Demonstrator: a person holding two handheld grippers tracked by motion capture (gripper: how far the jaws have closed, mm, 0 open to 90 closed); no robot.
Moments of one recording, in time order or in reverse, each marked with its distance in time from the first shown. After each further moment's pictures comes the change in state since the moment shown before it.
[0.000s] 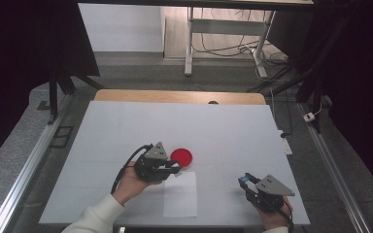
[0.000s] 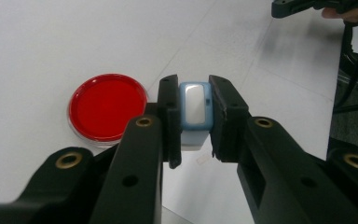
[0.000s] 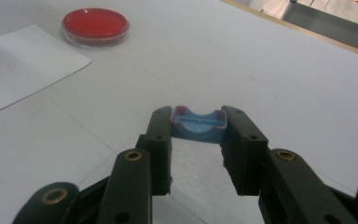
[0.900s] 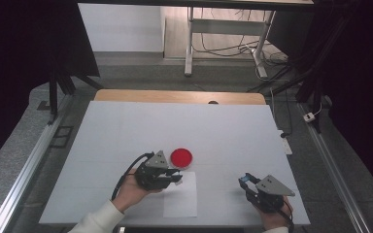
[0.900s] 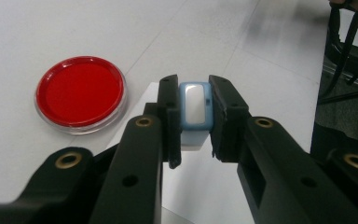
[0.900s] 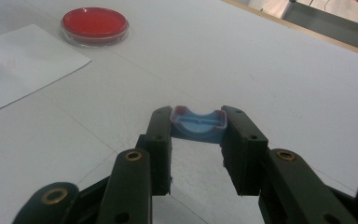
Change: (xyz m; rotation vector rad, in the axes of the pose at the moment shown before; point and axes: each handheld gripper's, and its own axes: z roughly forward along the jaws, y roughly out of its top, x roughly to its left) left arm -0.012 -0.015 0.007 0.018 -0.032 0.002; right arm 0.000 0.000 0.000 0.002 -0.001 -0.001
